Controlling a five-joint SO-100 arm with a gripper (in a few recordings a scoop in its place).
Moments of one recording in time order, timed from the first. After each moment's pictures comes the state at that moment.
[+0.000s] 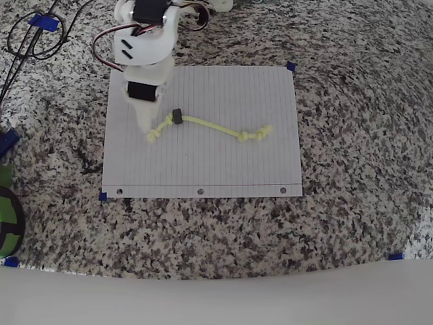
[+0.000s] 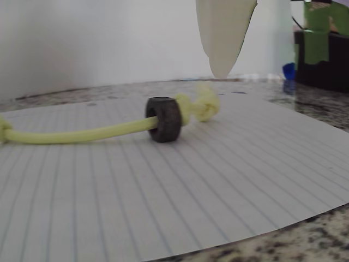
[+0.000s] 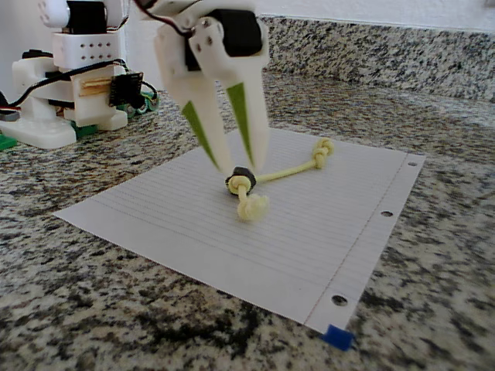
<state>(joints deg) 14.4 101.0 123.9 43.0 -86.8</state>
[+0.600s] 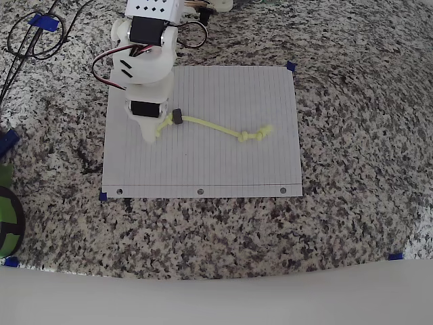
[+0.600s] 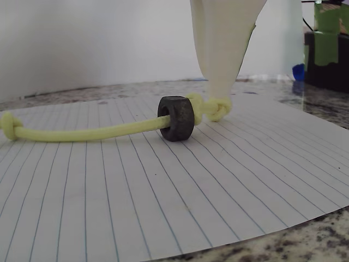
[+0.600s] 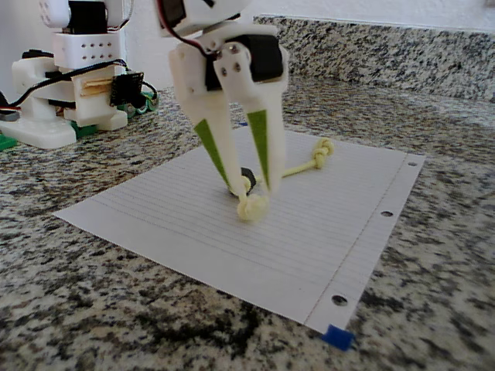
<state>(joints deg) 12.2 90.8 115.8 45.5 -83.5</state>
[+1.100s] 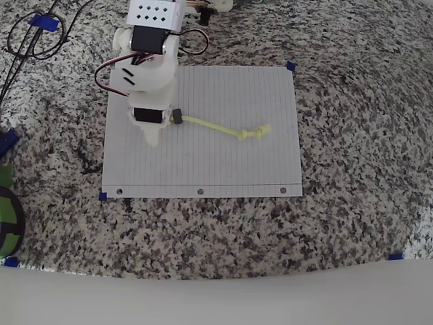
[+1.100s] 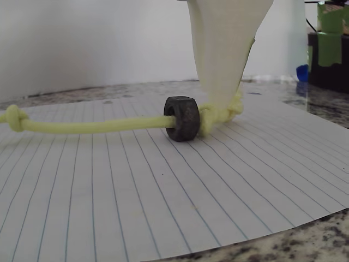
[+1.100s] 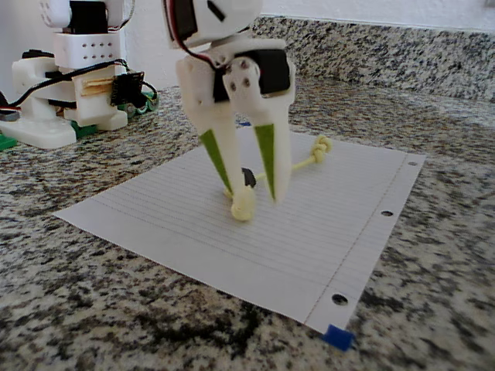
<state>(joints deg) 11.9 86.6 113.6 46.2 -83.5</state>
